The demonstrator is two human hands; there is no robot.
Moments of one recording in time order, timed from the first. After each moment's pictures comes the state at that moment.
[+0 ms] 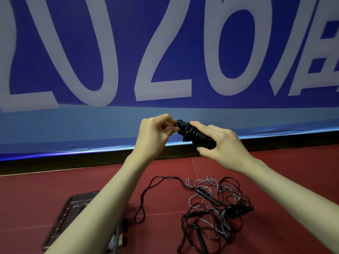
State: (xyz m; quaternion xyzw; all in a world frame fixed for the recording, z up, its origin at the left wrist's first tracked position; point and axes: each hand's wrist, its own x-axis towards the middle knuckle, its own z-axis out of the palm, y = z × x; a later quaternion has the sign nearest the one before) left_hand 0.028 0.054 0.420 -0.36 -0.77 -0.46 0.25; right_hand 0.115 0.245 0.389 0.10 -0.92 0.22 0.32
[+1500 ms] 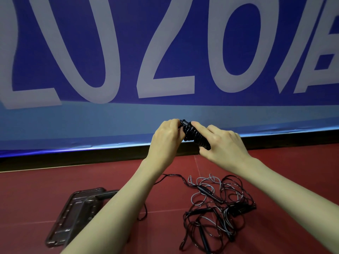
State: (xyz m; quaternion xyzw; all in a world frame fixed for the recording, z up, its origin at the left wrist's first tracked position) left_hand 0.023 0.077 0.386 -0.37 -0.80 -0.32 0.35; right_hand 0.111 0.227 0.387 0.05 -0.94 0.04 0.34
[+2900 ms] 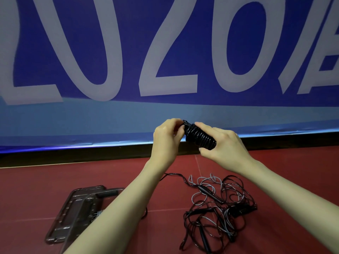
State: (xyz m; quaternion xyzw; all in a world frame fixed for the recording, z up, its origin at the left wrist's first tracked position) left_hand 0.020 0.075 0.381 -0.32 -0.77 -0.47 0.29; right_hand 0.100 0.233 0.374 0.07 -0.92 0.19 0.33
